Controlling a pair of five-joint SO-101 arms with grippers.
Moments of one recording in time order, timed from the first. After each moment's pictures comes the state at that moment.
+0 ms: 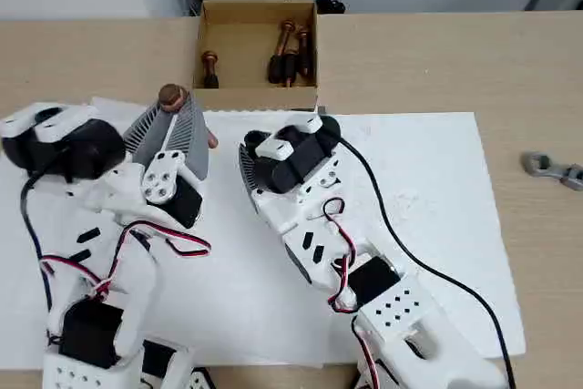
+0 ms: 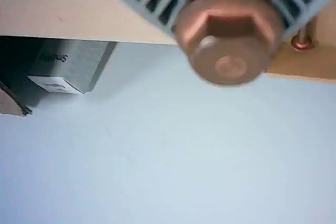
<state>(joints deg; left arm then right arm) 11.5 -72.4 47.4 37.4 23.1 -38.0 -50.2 66.6 2.5 -3.0</state>
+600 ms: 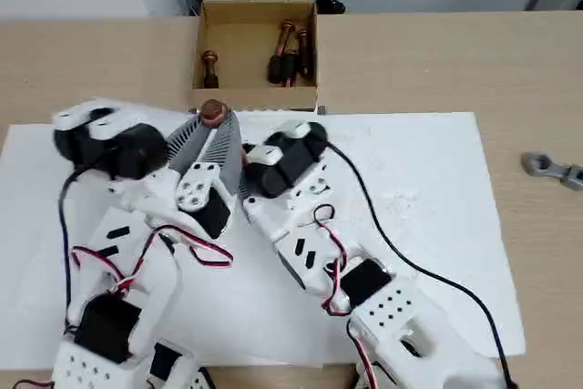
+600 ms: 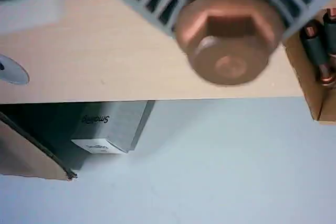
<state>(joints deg) 18.8 -72.1 51.0 37.2 21.2 -40.7 -47.7 67.7 2.4 -3.6</state>
